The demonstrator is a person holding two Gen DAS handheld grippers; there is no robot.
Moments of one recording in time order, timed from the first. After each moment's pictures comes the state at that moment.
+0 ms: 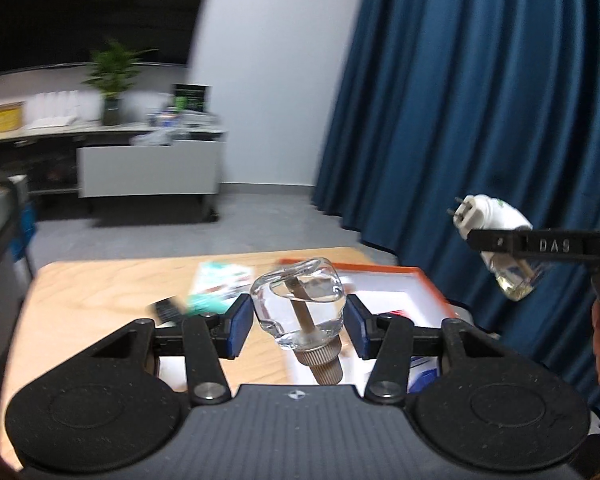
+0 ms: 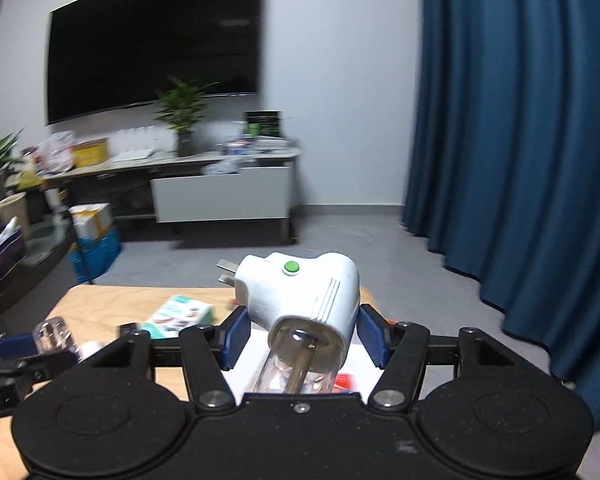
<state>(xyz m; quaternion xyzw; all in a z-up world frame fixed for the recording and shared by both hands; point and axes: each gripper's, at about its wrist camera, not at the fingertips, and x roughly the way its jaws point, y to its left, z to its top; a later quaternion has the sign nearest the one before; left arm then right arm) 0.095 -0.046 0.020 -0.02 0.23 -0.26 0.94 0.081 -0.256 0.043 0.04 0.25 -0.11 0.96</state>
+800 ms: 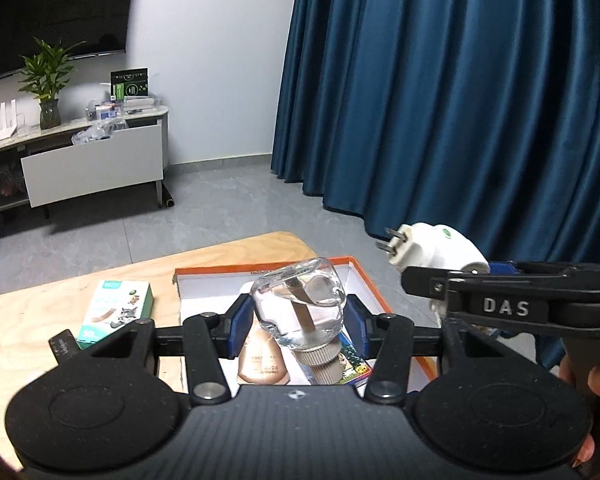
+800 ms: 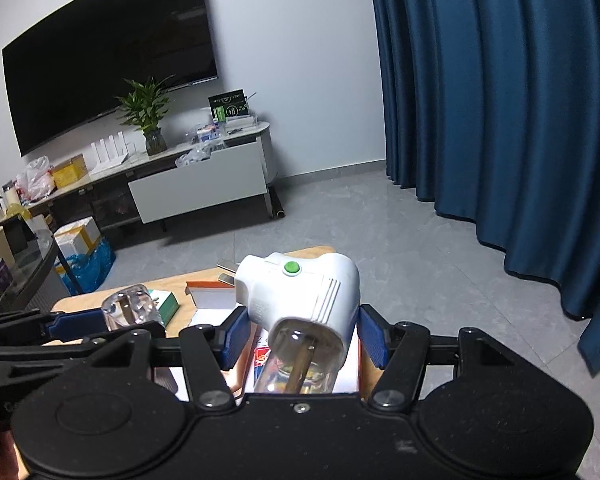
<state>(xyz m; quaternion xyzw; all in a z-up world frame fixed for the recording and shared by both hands) 0.145 -0.136 0.009 0.04 0.27 -0.29 0.92 0.094 -0.316 0.017 0.12 0.28 -0.11 0.94</state>
